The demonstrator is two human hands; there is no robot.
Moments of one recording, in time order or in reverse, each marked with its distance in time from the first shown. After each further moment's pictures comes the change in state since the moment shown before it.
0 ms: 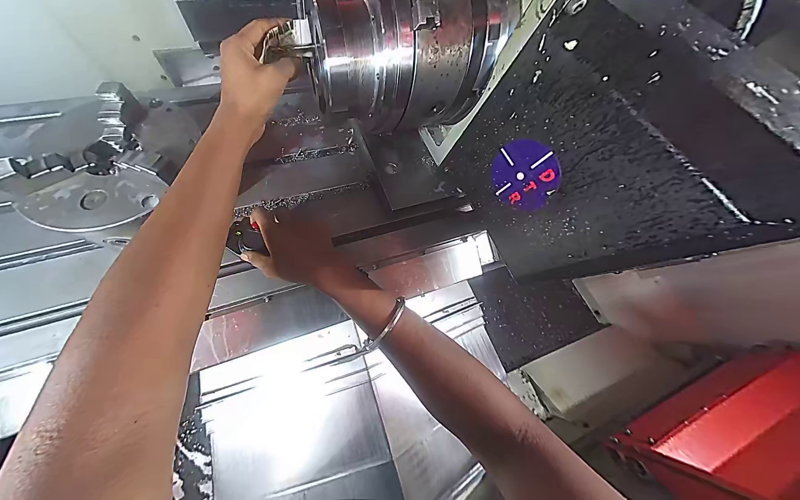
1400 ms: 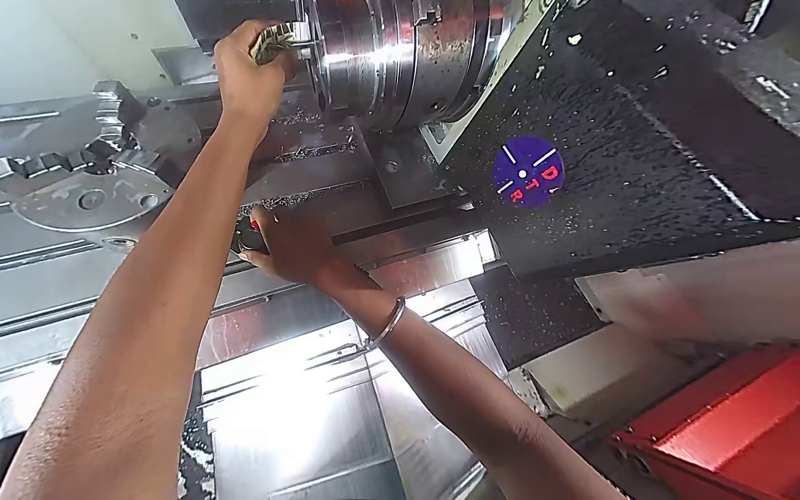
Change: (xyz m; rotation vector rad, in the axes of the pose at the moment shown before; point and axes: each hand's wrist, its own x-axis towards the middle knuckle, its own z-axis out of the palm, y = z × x) left_hand 0.000 -0.006 0.004 0.105 0.113 -0.049; right_hand 0.001 0.000 0.002 -0.021 0.020 -0.001
